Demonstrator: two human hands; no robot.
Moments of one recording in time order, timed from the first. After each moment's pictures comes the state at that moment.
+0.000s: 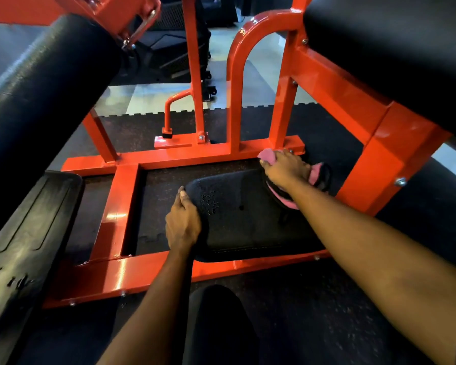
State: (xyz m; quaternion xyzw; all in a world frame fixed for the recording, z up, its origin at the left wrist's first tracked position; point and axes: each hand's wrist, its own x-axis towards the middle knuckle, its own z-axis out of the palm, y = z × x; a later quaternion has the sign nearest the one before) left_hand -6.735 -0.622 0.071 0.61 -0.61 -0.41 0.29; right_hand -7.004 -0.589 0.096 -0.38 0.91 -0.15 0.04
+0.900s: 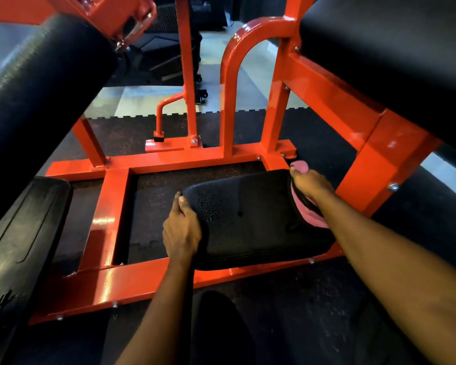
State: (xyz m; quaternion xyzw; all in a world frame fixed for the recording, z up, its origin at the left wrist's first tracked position) left_hand -6.736 -0.623 0.069 0.60 -0.61 -0.41 0.31; right_hand -7.035 -0.536 0.103 -0.18 0.95 -0.20 0.17
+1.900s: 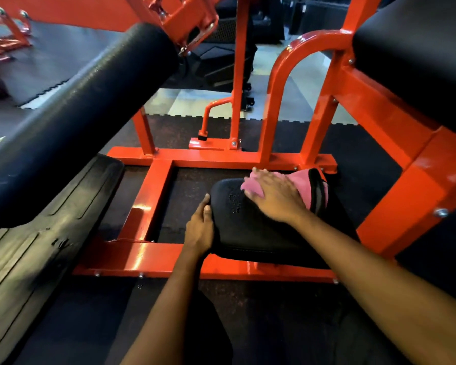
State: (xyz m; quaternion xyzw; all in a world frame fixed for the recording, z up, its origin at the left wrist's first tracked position) left_hand -6.702 -0.615 0.034 0.52 -0.64 -0.45 0.34; right_hand -6.915 -0.583 0.094 -0.63 0.77 -0.09 0.04
